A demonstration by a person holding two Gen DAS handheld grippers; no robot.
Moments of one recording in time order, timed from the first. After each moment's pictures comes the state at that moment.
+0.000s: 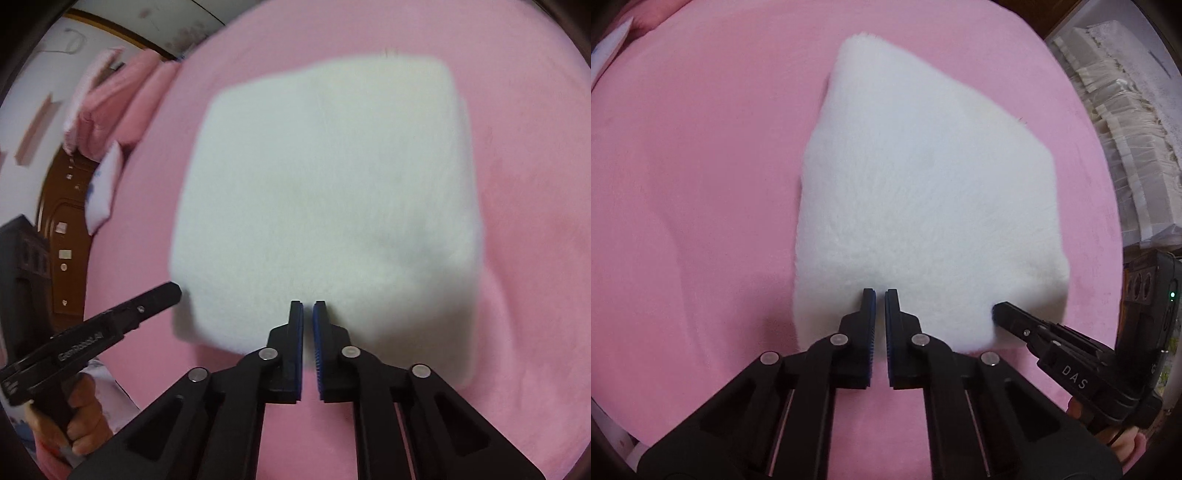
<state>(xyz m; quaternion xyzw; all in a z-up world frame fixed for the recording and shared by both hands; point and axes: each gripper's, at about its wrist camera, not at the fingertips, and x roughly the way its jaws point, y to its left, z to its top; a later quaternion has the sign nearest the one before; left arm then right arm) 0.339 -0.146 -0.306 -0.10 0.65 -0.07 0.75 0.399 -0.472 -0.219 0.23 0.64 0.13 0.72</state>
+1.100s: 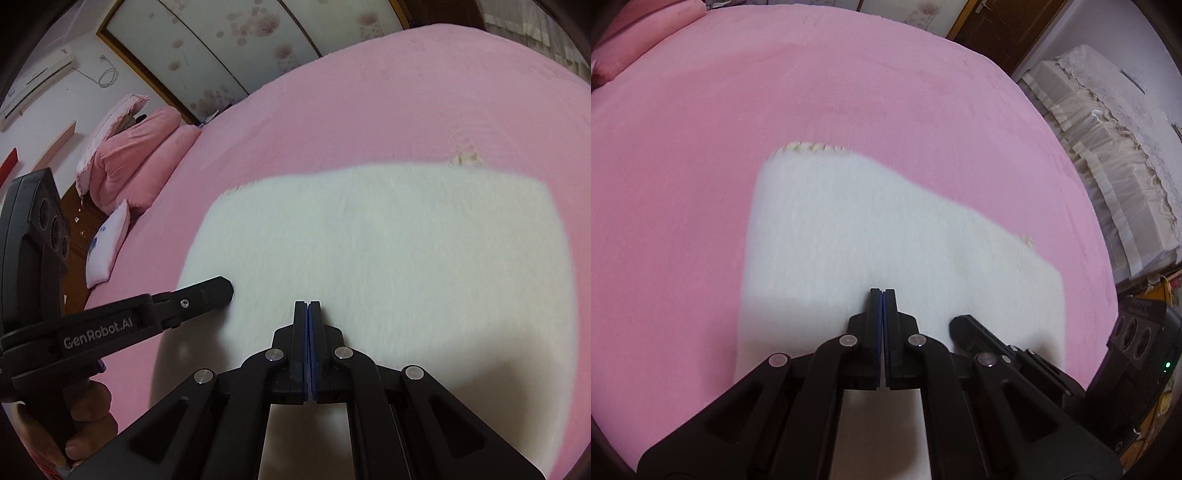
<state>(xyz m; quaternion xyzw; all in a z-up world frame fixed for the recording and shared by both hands) 0.520 -0.173 -0.338 -0.11 0.54 -0.12 0.82 0.430 -0.482 -0.247 0.22 0.47 0.12 0.84</state>
